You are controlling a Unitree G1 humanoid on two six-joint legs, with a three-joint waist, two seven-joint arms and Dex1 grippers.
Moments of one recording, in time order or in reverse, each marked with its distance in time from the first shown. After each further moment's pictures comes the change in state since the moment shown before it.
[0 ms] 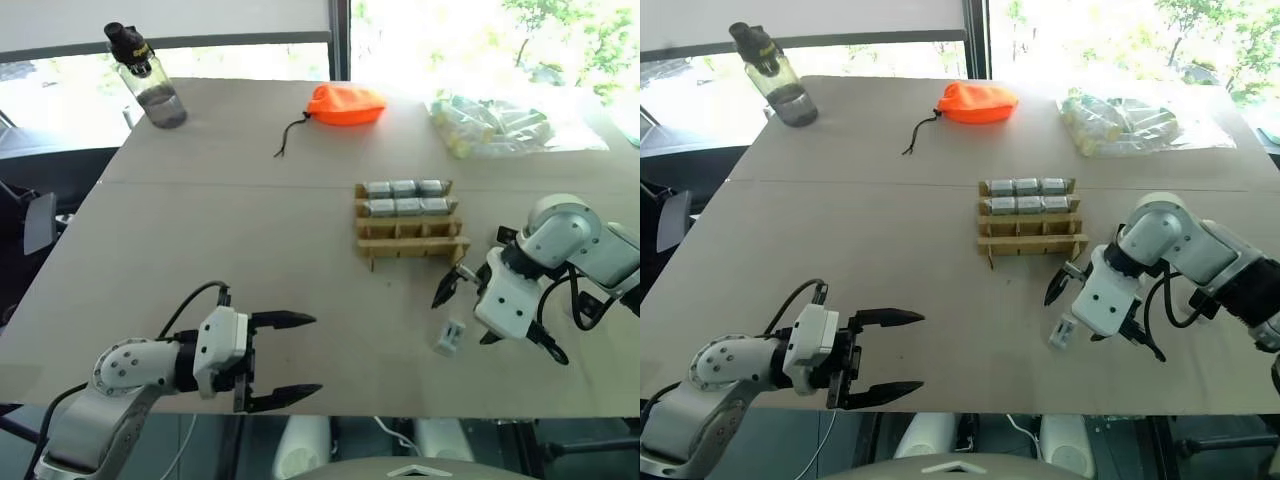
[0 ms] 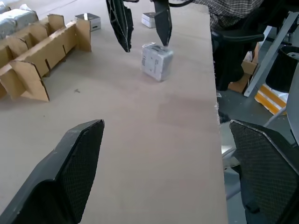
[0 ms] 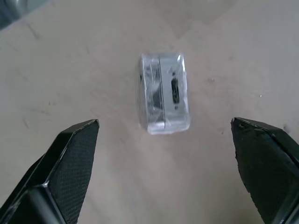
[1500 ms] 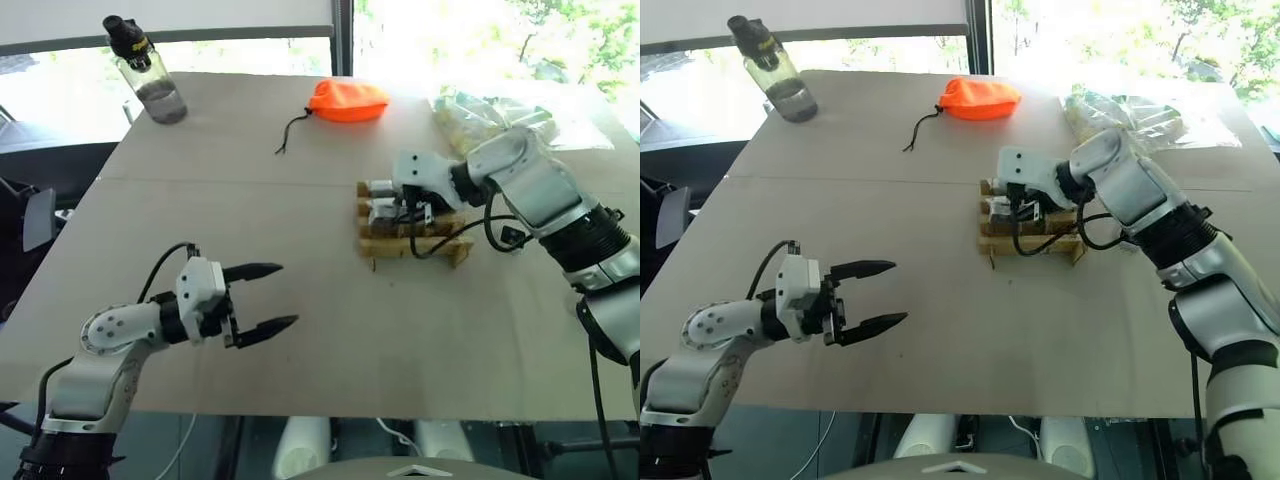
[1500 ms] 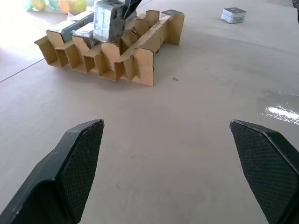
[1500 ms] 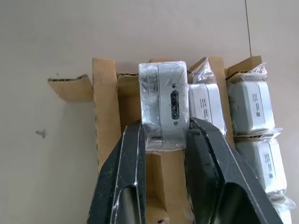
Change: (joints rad) left arm -0.212 -0.030 0.080 0.254 0.029 -0.011 0.058; right arm -0.234 0.411 -0.240 0.175 -0.167 1.063 -0.318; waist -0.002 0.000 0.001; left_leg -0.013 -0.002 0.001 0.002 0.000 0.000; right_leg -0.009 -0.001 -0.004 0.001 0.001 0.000
